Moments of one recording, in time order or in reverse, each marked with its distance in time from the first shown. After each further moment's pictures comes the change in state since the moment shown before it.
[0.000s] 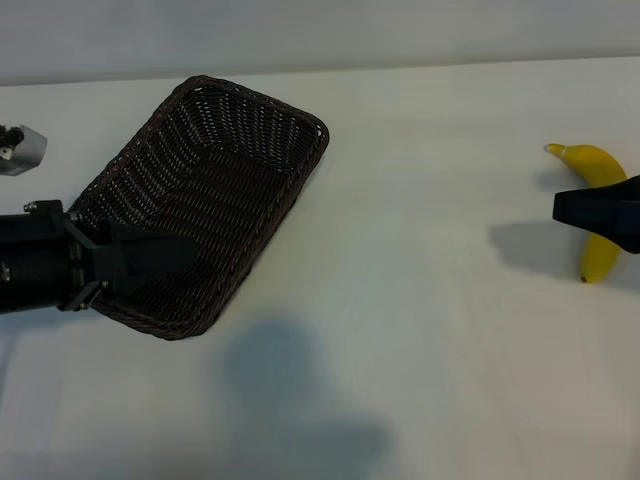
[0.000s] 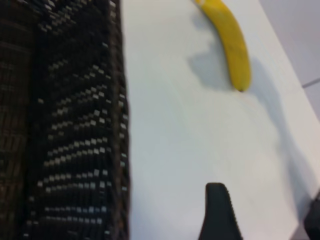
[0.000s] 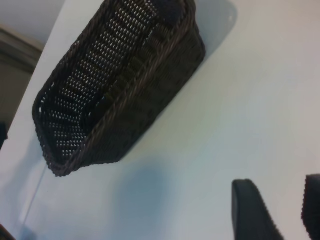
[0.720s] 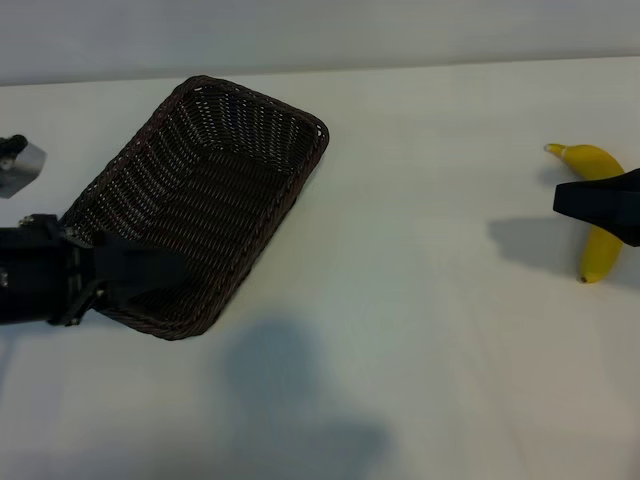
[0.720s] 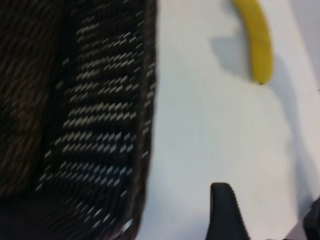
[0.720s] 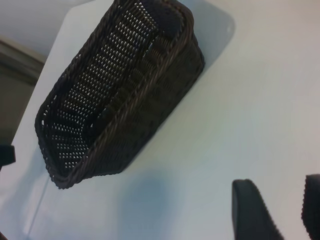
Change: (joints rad) left arm 0.000 -0.047 0.000 0.158 -0.019 -0.270; right arm 0.000 0.000 0.000 0.032 -0.009 0.001
